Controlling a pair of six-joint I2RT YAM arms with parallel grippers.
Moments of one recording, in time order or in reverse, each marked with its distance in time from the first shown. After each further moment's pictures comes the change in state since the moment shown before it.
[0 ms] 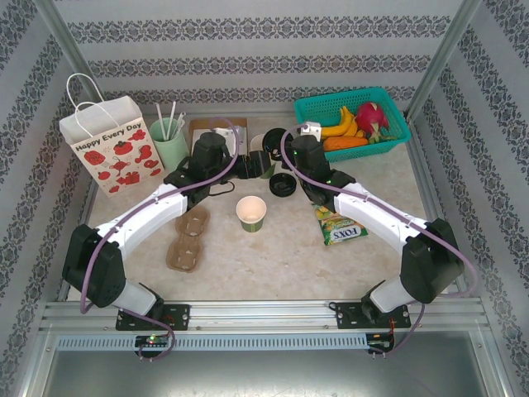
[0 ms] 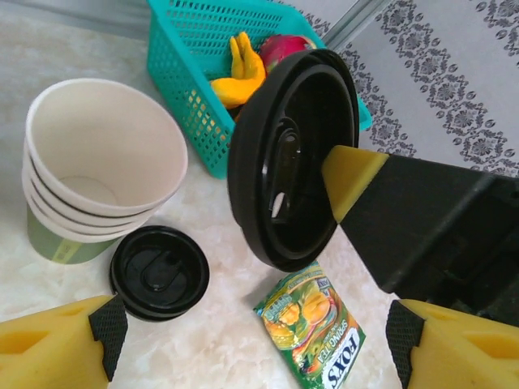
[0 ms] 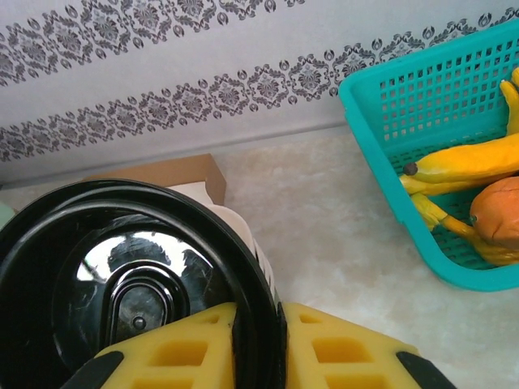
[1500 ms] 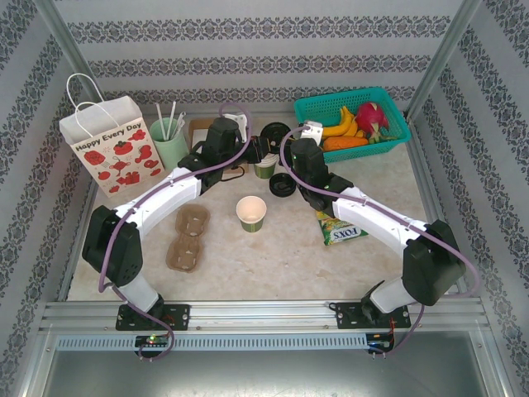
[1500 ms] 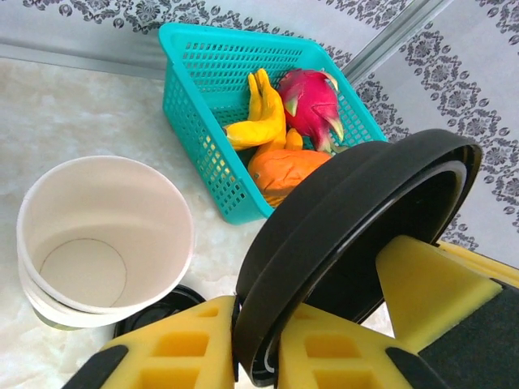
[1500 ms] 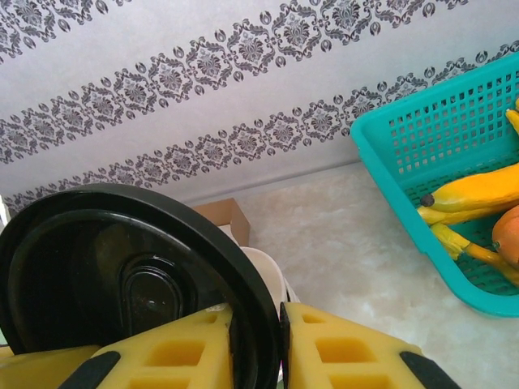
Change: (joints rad) left arm -0.006 0.171 0.203 -0.040 -0.077 0.005; right arm 0.034 -0.018 -0.041 0.137 0.065 0.040
